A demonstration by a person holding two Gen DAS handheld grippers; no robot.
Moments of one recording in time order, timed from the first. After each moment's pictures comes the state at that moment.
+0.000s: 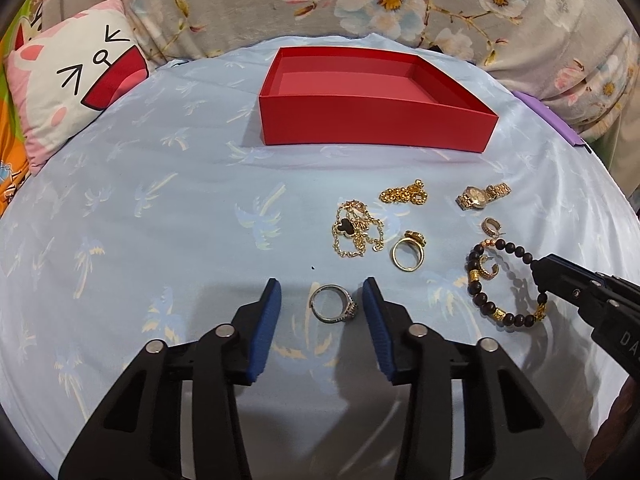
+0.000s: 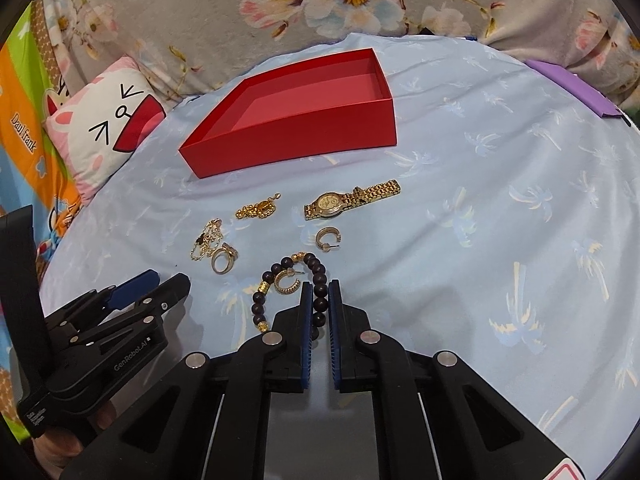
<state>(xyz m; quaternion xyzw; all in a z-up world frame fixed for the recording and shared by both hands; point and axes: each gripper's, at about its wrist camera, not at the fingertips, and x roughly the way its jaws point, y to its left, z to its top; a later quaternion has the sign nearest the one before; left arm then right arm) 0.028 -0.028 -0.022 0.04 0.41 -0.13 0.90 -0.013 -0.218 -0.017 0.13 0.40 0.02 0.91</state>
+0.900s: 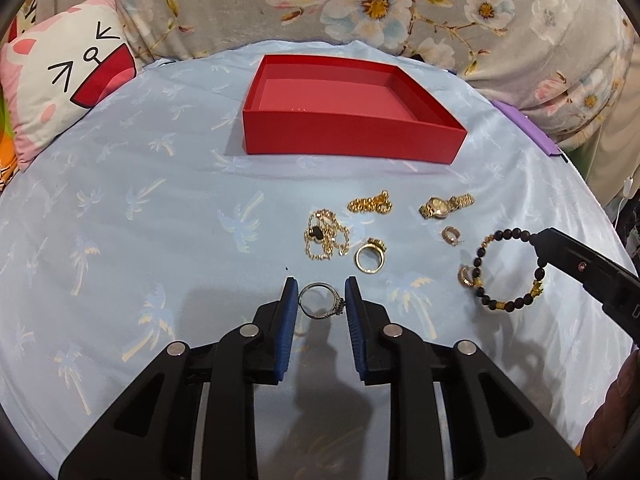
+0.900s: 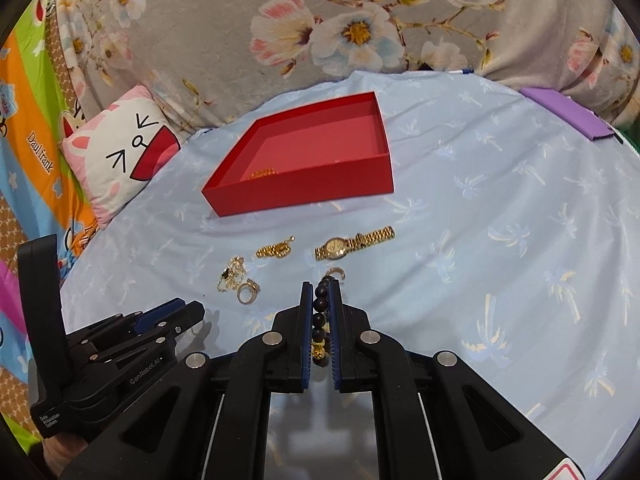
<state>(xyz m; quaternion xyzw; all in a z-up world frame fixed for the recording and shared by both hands) 0.018 -0.029 0.003 0.01 0.42 -0.17 0.89 -0.031 -0.224 0.024 0.13 0.35 0.02 0.93</state>
